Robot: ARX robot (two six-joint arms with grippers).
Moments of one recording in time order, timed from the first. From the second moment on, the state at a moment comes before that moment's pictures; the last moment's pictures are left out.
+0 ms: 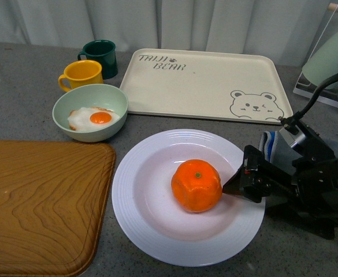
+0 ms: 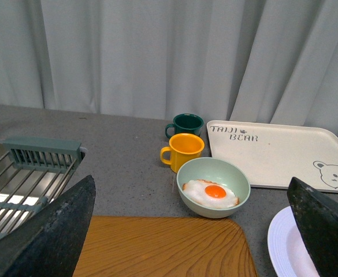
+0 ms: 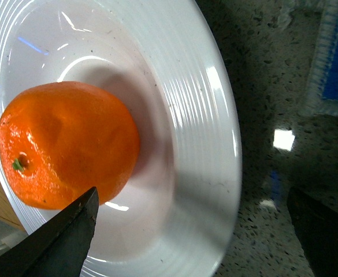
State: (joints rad) left arm 0.00 0.00 0.02 0.00 0.00 0.00; right arm 0.25 2.00 0.72 0.18 -0.43 0.55
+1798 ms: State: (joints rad) left arm 0.00 0.00 0.02 0.00 0.00 0.00; right arm 0.24 2.30 1.26 0.44 -0.57 1.07
